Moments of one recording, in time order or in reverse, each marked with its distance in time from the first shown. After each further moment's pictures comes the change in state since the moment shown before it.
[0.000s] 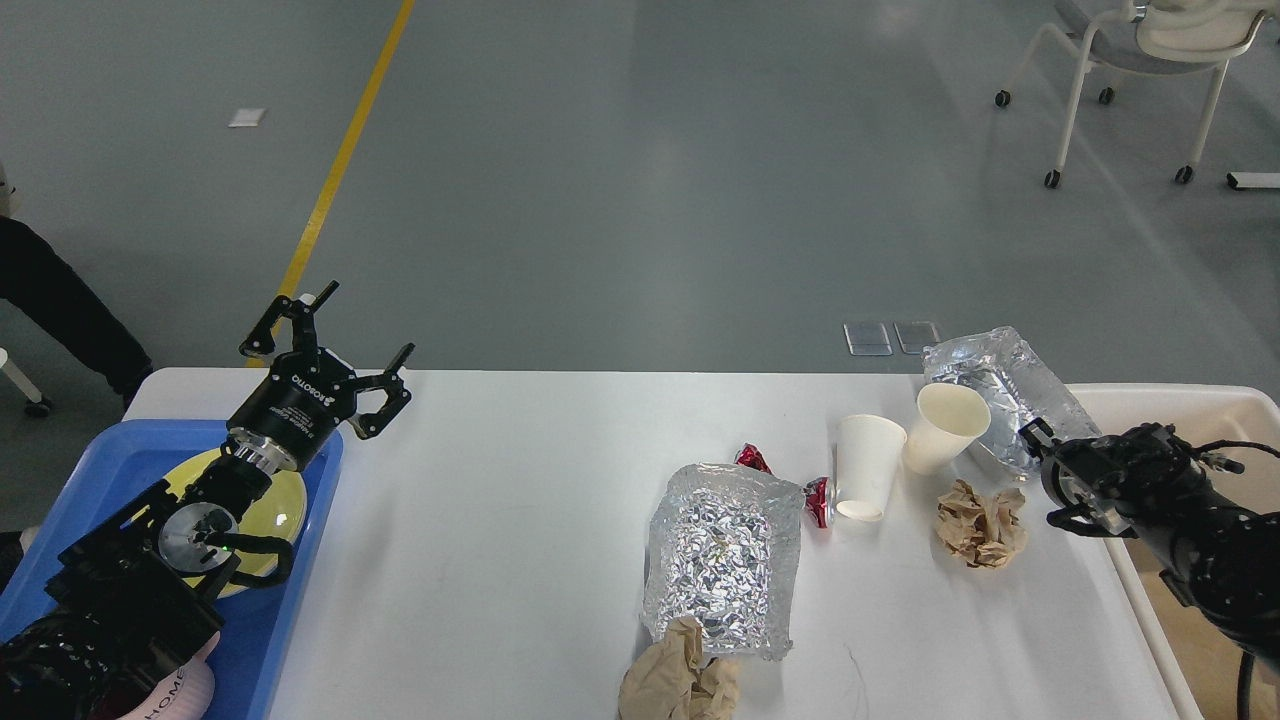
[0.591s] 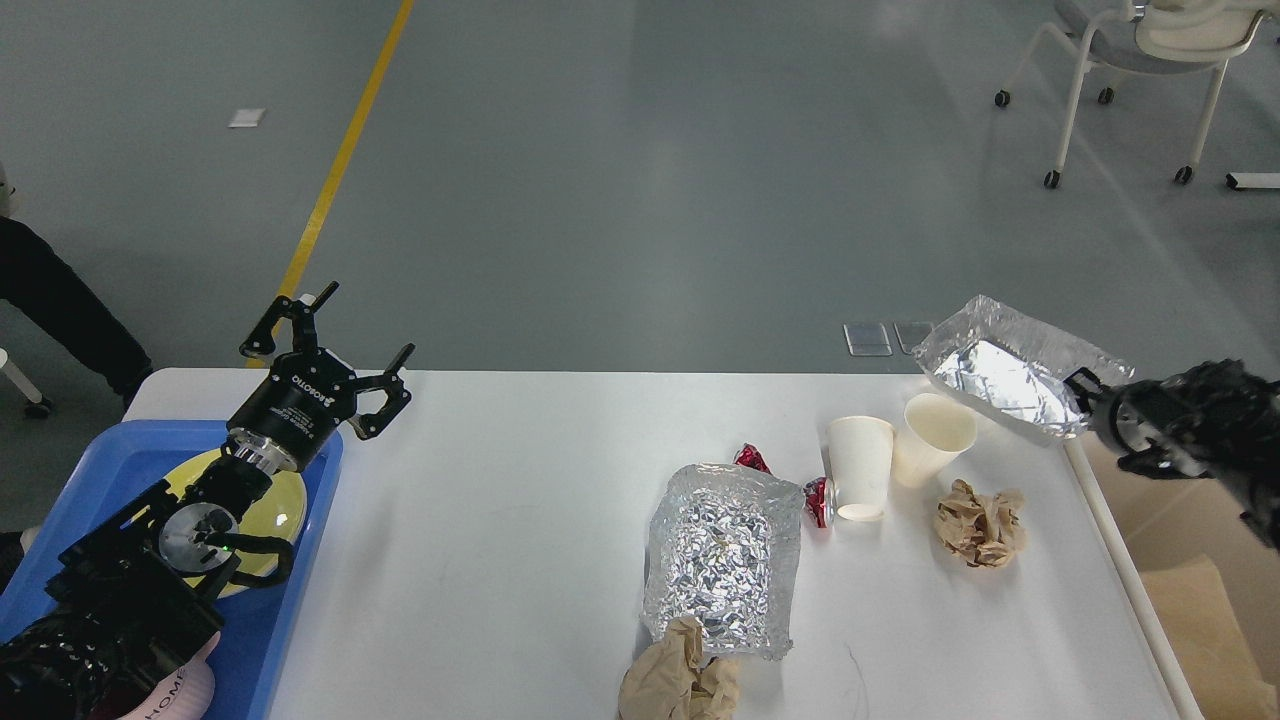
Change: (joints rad) left arm 0.000 0.000 0.000 0.000 0.000 0.000 0.000; right arm 0.214 -0.202 -0.087 0.073 -0.045 0.246 0.040
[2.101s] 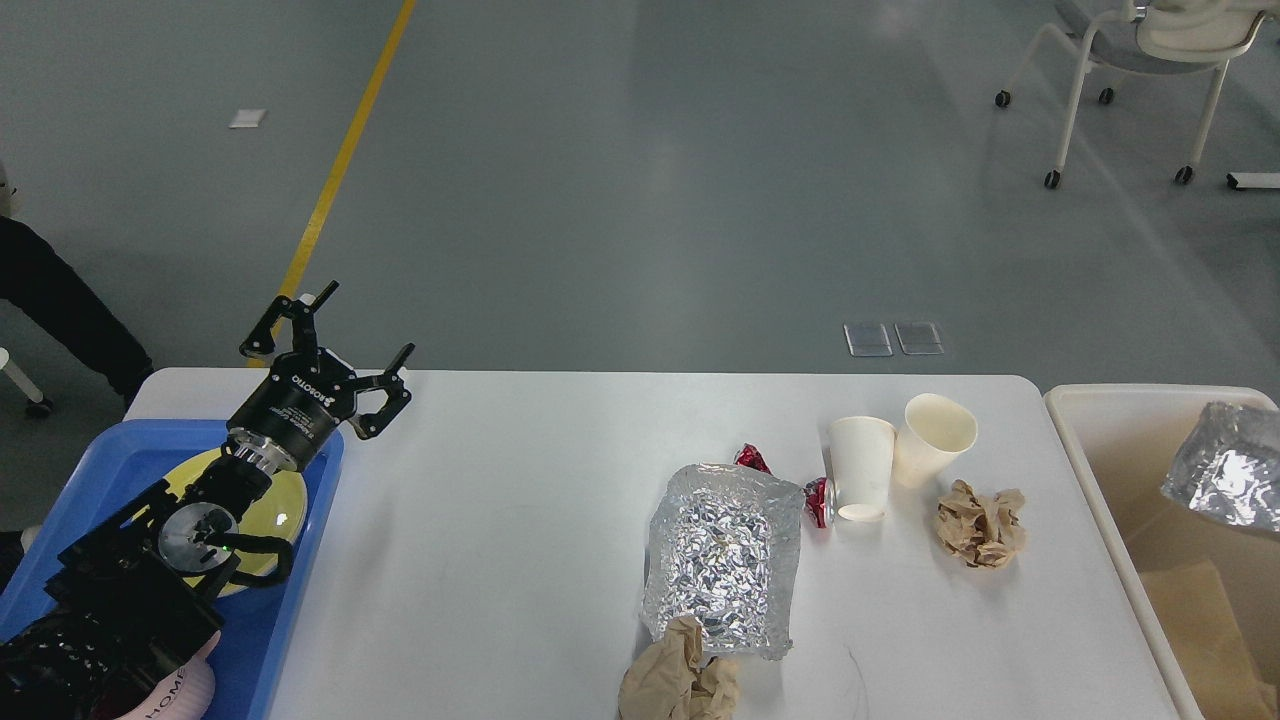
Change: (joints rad) left arm 0.000 0.000 -0.001 0.000 0.000 0.000 0.001; right arm -0.382 -0.252 -0.068 -0.084 -0.272 -0.069 0.280
